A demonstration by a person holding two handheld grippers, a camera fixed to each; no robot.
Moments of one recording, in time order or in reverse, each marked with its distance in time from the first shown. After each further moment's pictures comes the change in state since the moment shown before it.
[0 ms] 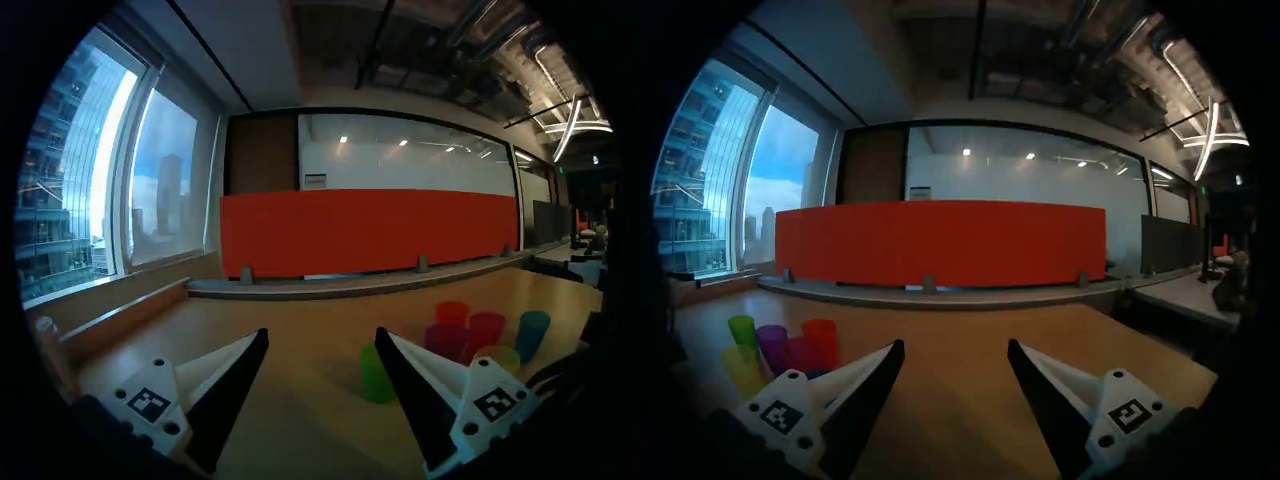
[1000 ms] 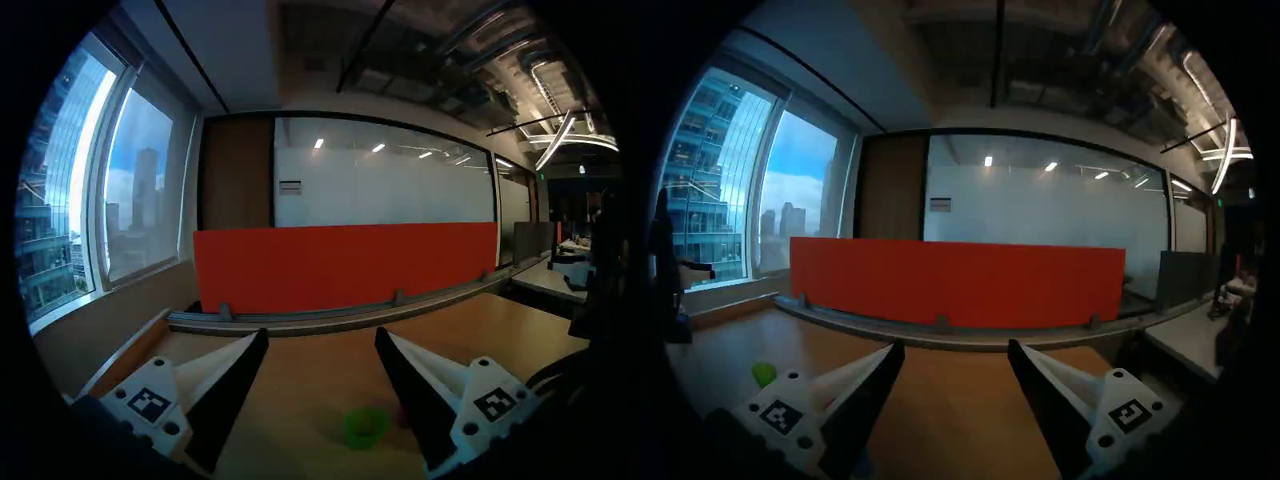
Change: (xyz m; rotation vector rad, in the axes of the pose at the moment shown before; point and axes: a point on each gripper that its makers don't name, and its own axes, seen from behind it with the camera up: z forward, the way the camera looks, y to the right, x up) left arm 0.142 0.004 0.026 -0.128 -0.013 -0.007; right arm 0.132 -0.008 0.009 0.090 0.006 -0.032
